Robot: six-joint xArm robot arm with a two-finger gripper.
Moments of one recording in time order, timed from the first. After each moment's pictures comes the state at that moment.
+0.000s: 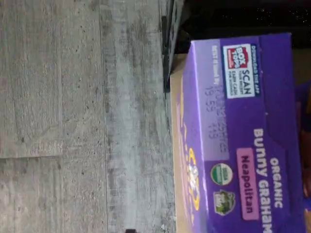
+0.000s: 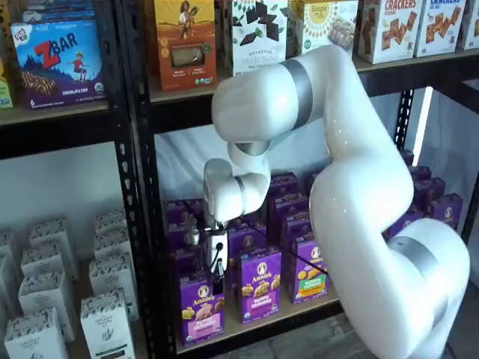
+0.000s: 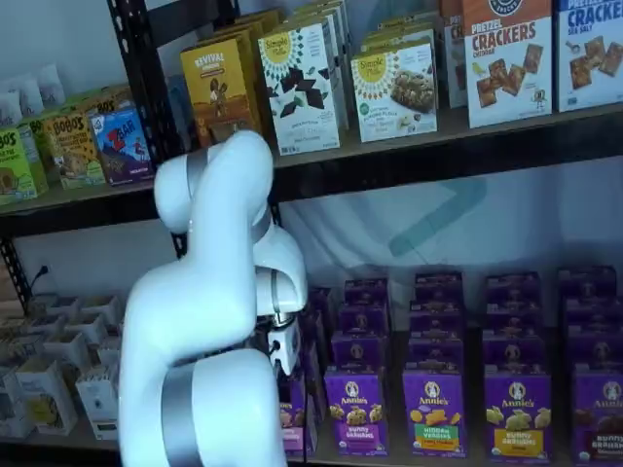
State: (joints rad) arm 0.35 0.94 -1.39 0.15 0.42 -1.35
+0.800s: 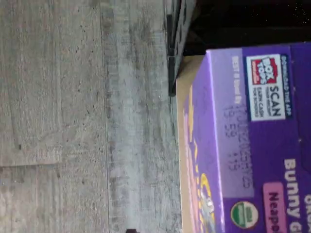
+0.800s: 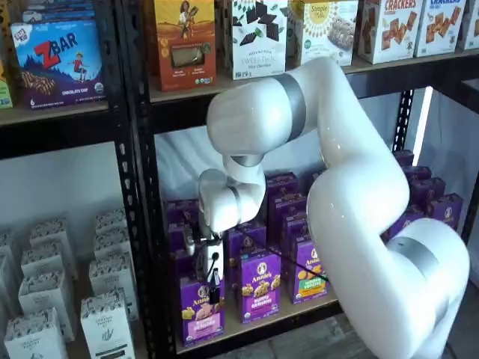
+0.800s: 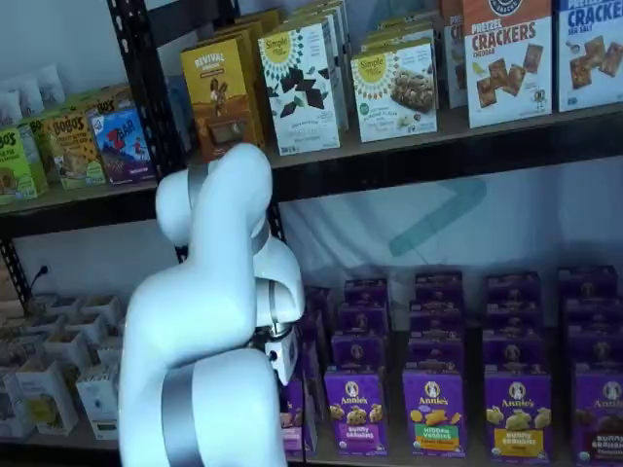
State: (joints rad) arm 0.37 1.00 -1.45 0.13 0.42 -1.32
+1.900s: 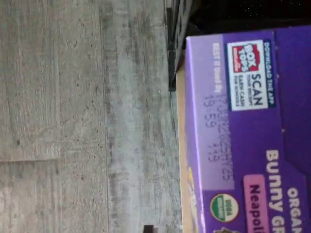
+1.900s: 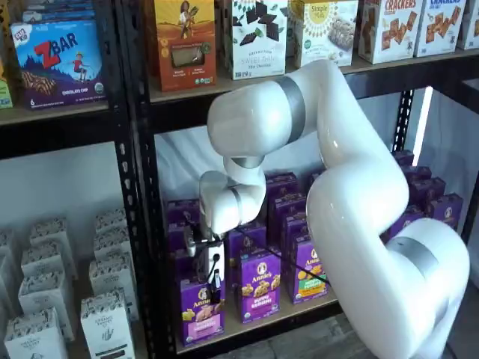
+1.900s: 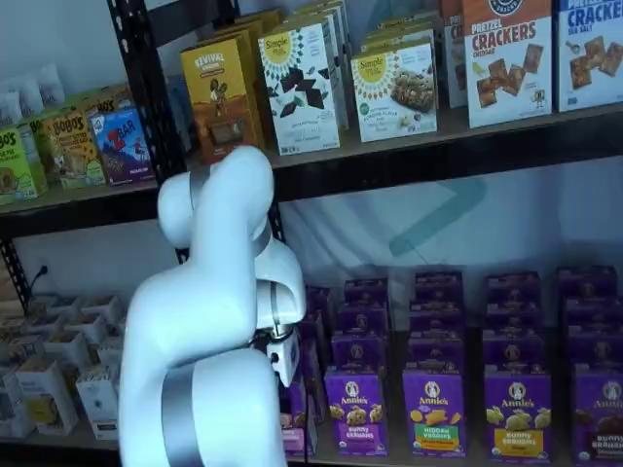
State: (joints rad) arm 0.37 1.02 -1.46 0.12 0.43 -1.31
